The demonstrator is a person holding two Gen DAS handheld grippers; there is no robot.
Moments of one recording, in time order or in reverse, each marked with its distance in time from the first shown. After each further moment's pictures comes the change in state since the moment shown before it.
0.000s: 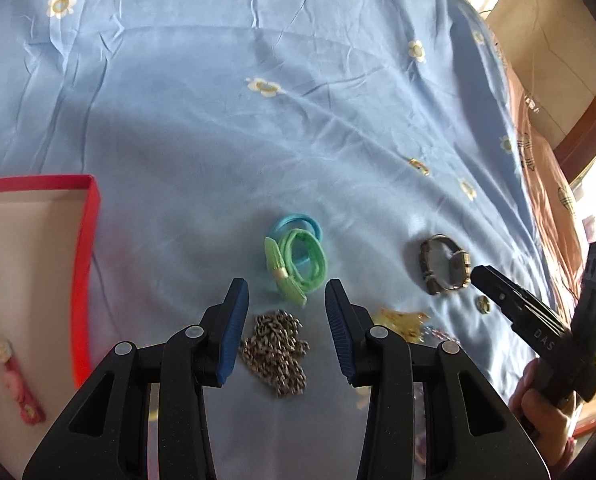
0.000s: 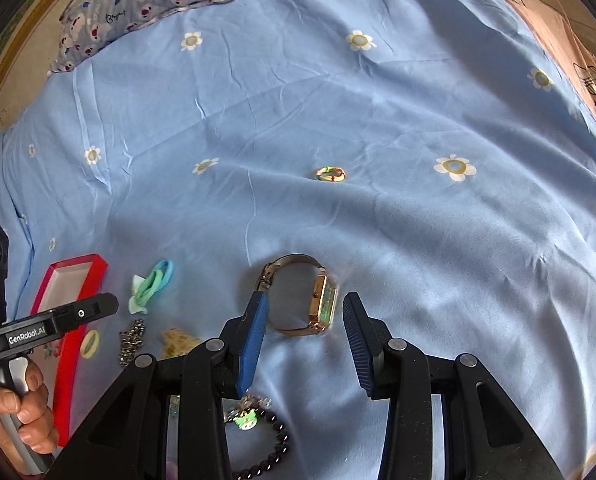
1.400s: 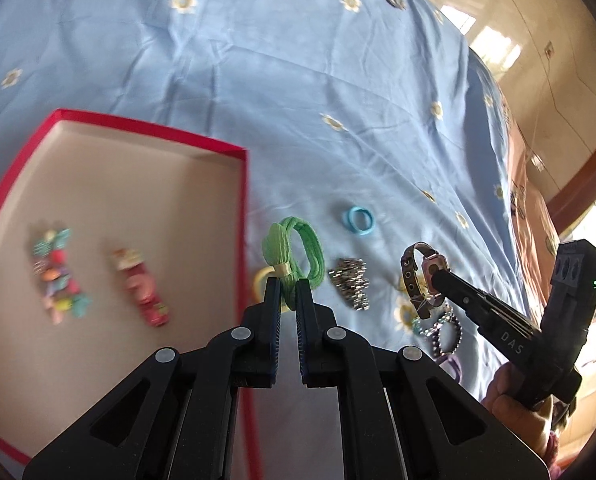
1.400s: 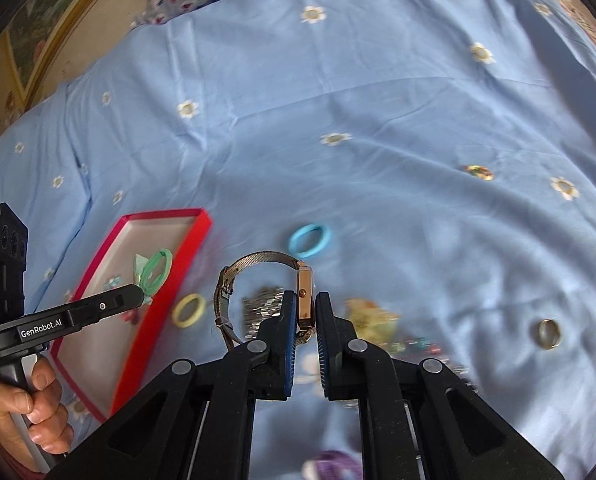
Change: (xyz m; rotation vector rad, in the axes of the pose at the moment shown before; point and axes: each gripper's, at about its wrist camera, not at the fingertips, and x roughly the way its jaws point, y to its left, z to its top) left arm -0.105 0.082 -0.064 -0.156 -0.133 -0.016; right arm -0.012 0.125 -0.026 -0.173 0.033 0.210
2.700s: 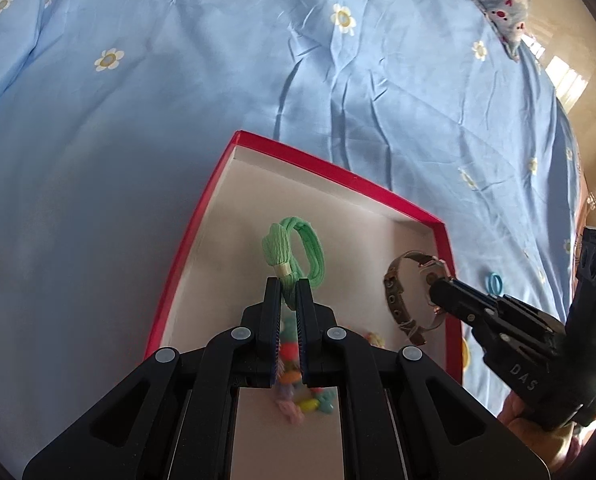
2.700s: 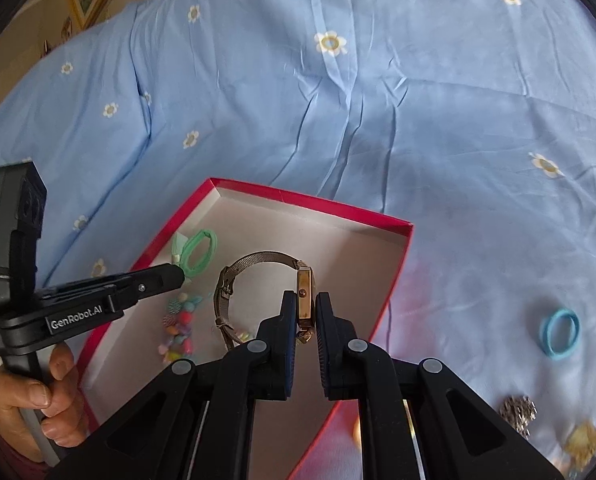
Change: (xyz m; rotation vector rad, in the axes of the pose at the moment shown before) left arm -0.004 0.144 0.047 -0.123 -0.015 0.205; right arm 0.131 0.157 0.038 -0.226 0.151 0.159
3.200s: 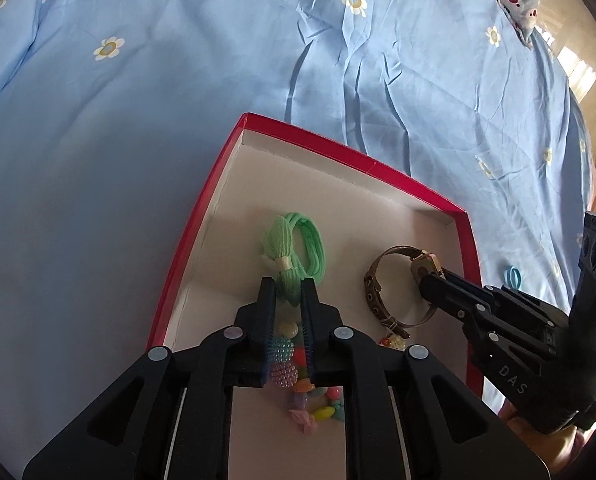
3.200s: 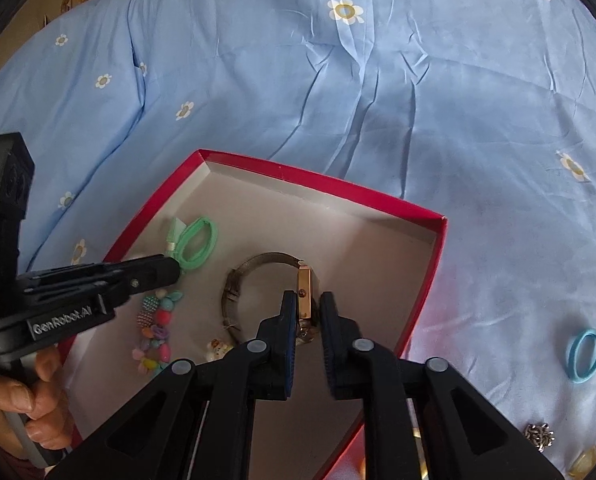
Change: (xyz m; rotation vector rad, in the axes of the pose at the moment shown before) left arm 0.012 0.001 0.000 0.007 0.044 0.044; right arm 0.026 0.003 0.001 -0.032 0.057 -0.006
